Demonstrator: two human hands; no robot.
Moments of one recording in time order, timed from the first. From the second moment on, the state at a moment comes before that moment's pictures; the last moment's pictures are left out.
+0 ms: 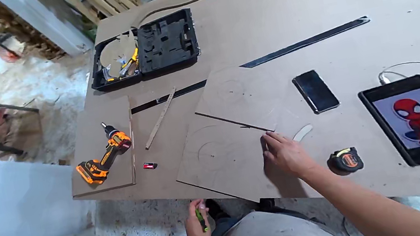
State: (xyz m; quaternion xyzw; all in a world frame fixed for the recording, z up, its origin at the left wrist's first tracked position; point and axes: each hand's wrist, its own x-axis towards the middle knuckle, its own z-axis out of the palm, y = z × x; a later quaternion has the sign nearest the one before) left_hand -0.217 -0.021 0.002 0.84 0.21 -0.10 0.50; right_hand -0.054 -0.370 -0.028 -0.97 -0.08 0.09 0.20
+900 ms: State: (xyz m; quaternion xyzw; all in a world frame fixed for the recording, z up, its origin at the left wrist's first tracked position) left_hand -0.051 0.068 0.037 0.91 0.29 -0.18 0.21; right_hand -0.118 -0.333 -0.046 -0.95 -0.21 0.05 0.22
